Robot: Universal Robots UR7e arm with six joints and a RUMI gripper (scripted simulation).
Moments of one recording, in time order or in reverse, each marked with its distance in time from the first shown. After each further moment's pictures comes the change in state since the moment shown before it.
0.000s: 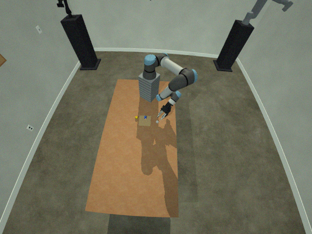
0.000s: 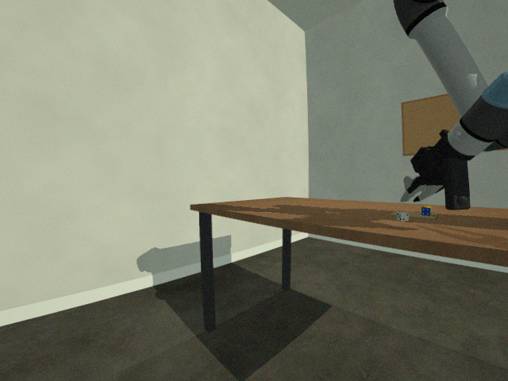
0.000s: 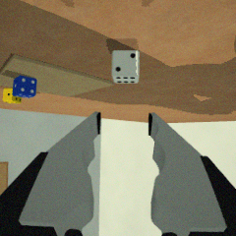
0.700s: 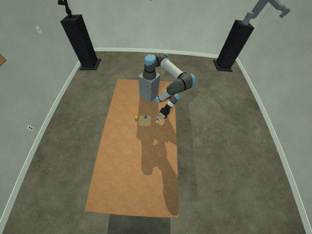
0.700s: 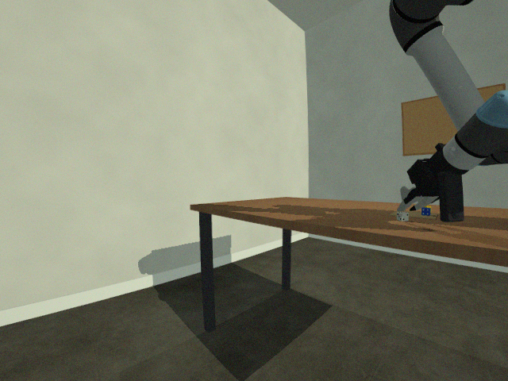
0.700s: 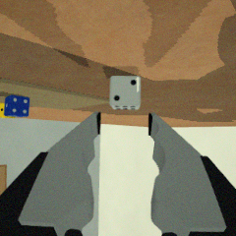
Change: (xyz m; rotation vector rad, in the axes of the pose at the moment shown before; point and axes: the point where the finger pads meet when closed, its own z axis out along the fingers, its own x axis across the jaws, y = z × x) arm 0.000 -0.016 0.028 0.000 0.003 -0.001
